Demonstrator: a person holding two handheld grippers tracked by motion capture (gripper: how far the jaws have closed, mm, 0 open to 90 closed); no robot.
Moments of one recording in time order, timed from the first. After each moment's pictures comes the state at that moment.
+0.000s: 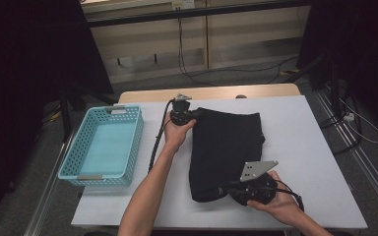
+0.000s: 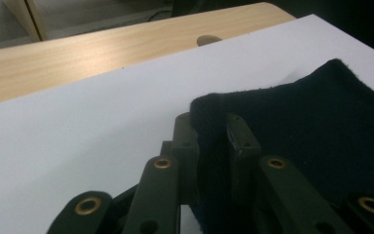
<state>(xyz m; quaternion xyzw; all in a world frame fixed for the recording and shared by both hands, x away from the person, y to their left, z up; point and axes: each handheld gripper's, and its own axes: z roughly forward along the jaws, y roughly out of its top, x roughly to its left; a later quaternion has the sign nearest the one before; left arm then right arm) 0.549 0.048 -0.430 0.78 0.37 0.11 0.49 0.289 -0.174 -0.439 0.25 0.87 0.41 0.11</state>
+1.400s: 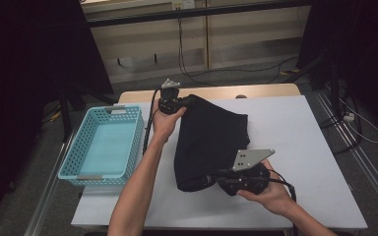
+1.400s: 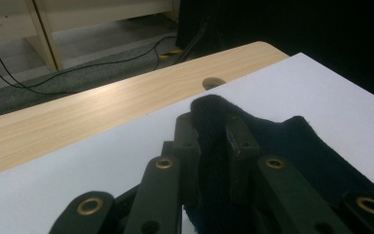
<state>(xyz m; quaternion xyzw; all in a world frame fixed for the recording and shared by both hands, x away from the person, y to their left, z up) 0.546 0.076 -0.375 0.77 0.35 0.14 0.51 0.297 -0.151 -0.395 0.21 0.85 0.46 0.13</state>
